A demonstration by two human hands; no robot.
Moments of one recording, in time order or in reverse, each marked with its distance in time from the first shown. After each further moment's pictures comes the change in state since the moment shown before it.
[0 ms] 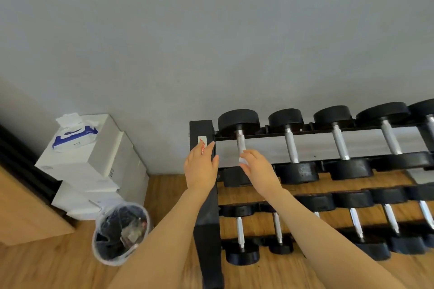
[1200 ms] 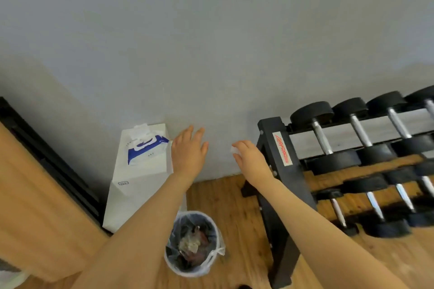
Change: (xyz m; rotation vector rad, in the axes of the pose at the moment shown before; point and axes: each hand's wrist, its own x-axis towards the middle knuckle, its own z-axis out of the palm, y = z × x) left_hand 0.072 -0.329 -0.213 0.131 0.006 0.240; right_hand 0.060 -0.341 0.168 0.017 0.188 0.013
